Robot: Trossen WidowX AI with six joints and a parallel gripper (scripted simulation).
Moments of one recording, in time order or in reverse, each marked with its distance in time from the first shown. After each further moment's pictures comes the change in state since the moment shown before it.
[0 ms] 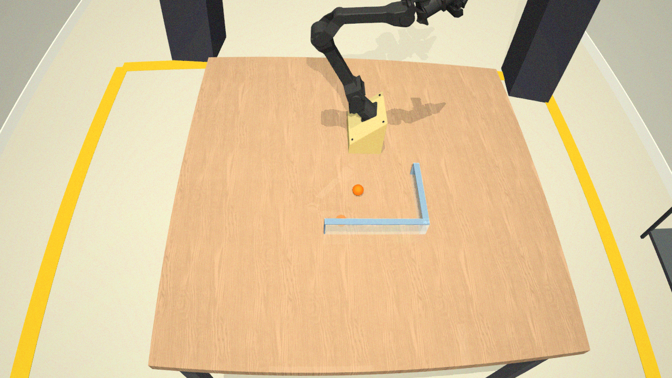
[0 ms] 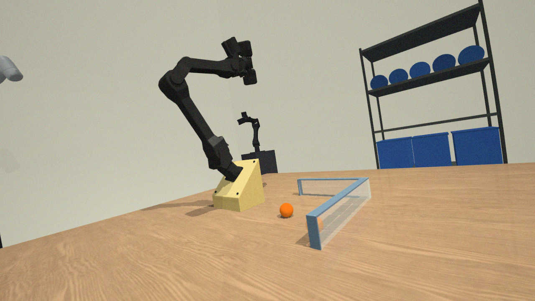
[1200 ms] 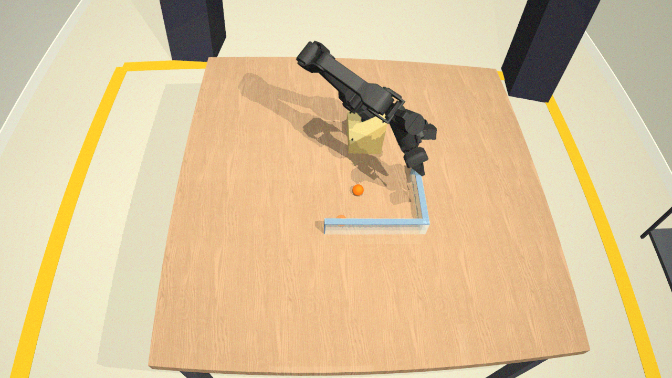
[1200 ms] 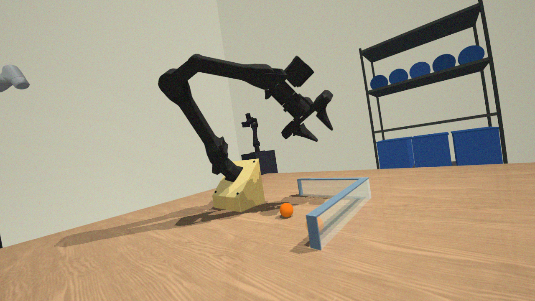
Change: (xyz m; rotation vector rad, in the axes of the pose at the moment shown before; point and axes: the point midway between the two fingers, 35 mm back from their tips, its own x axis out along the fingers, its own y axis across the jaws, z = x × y) arm -0.425 0.207 -0.288 0.830 1.650 0.549
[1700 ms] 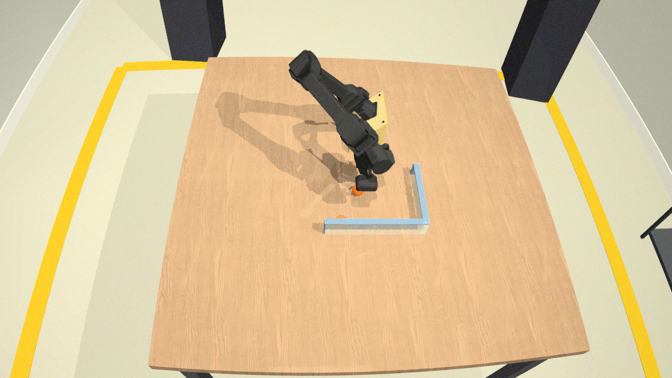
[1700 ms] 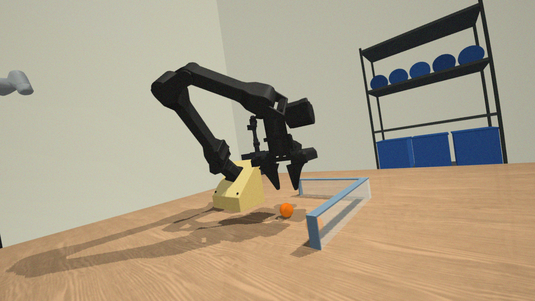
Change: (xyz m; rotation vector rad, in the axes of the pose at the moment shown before) arm 0.014 0.087 -0.169 0.095 0.479 0.409
